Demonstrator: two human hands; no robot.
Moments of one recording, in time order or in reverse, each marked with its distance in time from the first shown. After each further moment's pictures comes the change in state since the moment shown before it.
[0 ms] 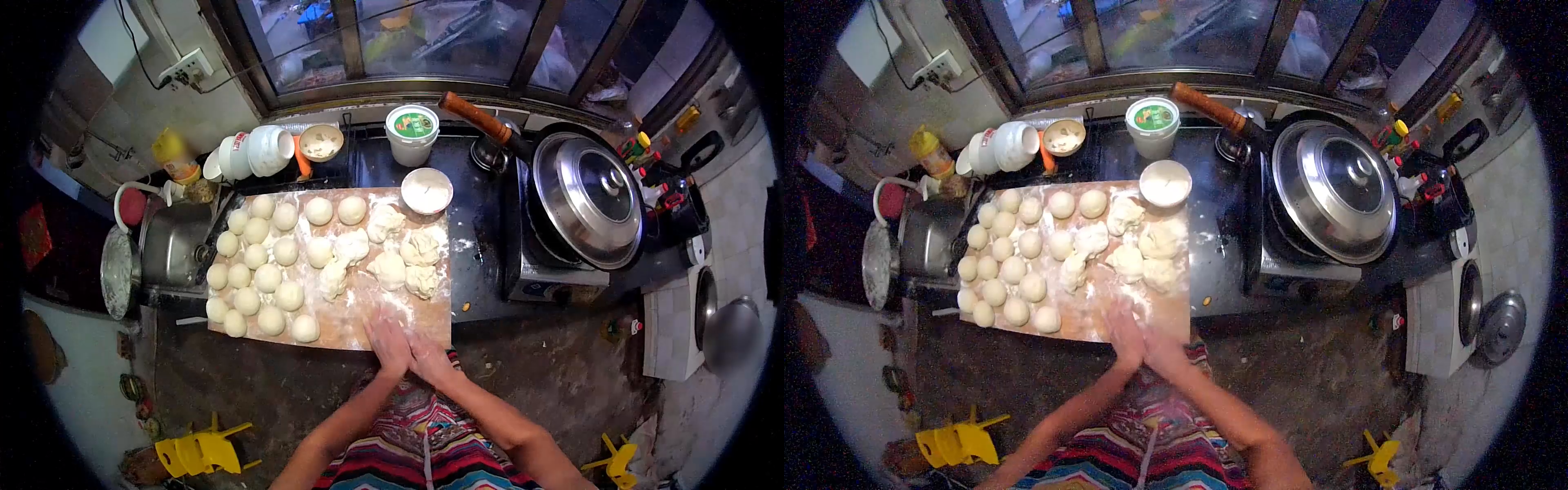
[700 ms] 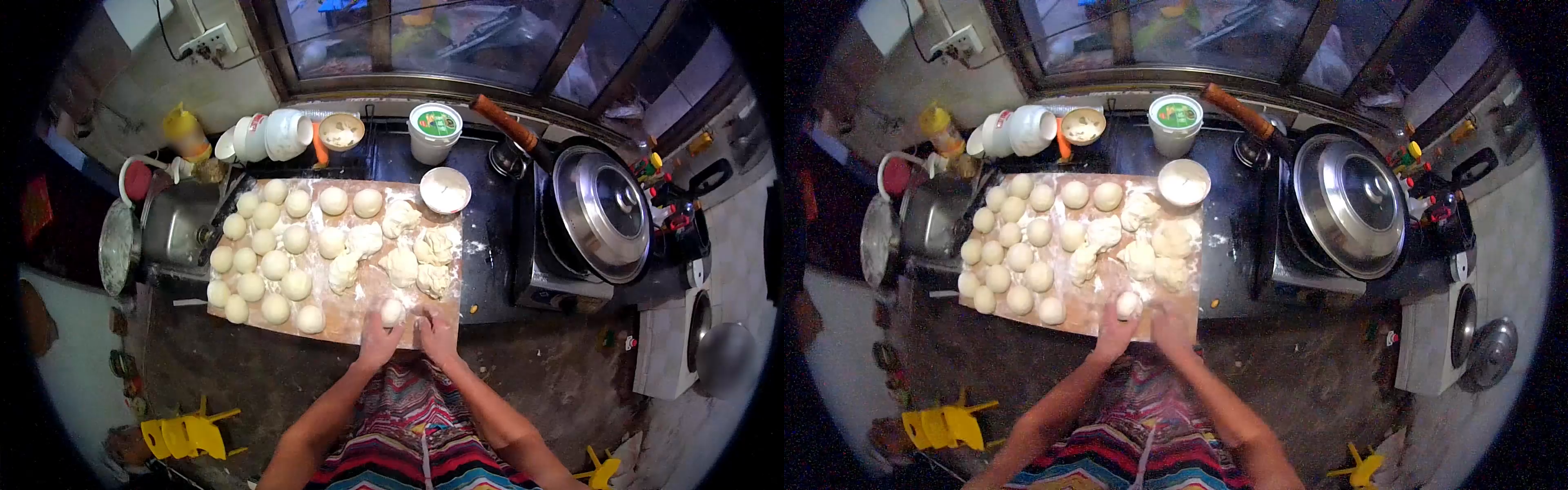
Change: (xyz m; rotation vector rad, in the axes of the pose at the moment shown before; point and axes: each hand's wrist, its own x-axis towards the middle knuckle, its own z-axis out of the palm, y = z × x) left_hand 0.022 -0.014 -0.061 -0.498 -0.118 0.000; right_hand 0.038 0.011 -0.003 0.254 0.098 0.319
